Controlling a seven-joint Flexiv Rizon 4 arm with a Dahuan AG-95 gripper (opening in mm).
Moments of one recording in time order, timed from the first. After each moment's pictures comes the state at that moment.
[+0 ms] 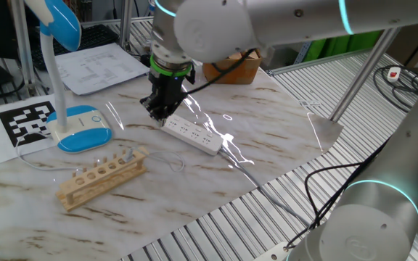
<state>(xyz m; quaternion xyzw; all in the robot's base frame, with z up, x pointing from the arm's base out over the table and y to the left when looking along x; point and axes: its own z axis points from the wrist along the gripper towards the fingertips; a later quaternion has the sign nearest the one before) 0.495 0.107 0.172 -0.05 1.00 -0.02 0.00</state>
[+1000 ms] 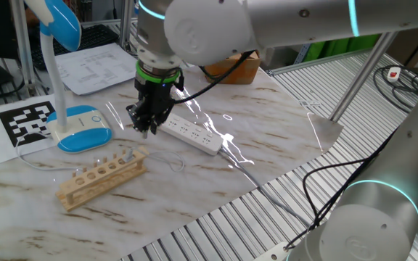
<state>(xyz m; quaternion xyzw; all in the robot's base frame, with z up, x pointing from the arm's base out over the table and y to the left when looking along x) 0.472 0.156 0.177 -0.07 1.00 0.00 0.00</state>
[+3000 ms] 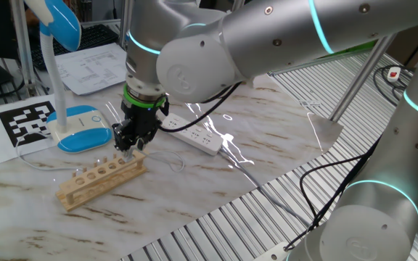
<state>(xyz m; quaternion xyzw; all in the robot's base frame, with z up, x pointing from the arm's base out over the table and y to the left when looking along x) 0.477 0.190 0.119 -0.05 1.00 0.03 0.02</state>
